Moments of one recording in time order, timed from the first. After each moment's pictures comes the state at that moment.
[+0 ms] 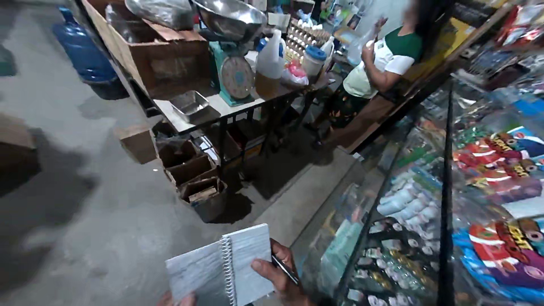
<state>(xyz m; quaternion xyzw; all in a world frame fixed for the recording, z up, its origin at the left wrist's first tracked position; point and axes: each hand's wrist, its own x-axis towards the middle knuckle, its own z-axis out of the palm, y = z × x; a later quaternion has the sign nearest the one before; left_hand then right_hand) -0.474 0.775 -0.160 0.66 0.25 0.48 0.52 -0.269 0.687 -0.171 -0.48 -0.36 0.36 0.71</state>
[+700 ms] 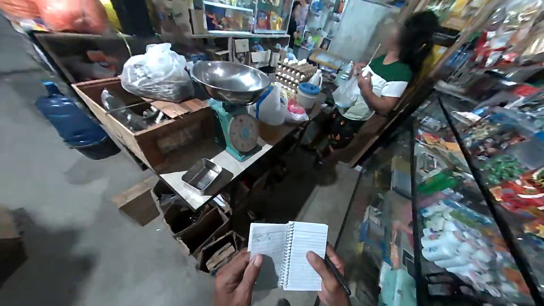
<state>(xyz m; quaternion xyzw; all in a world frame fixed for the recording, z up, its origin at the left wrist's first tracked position) -0.318 1.026 -0.131 0.65 0.06 0.45 0.61 -0.189 0.865 -0.127 -0.56 -0.24 0.13 0.78</state>
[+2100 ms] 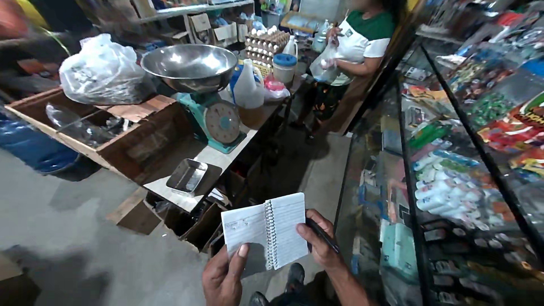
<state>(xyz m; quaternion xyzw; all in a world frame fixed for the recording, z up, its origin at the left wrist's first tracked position) -0.322 1.048 -0.120 0.64 0.03 0.43 0.63 -0.171 0.888 -0.134 -0.51 -0.32 0.13 0.78</state>
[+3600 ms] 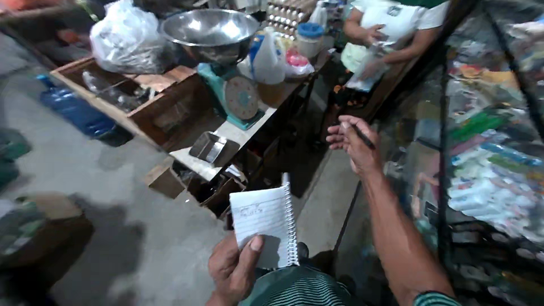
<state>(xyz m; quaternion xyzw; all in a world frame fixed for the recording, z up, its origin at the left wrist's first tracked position) -0.344 1.031 -0.092 0.66 -0.01 0.48 0.57 -0.027 0.912 -0.064 -0.68 -0.29 0.09 0.67</state>
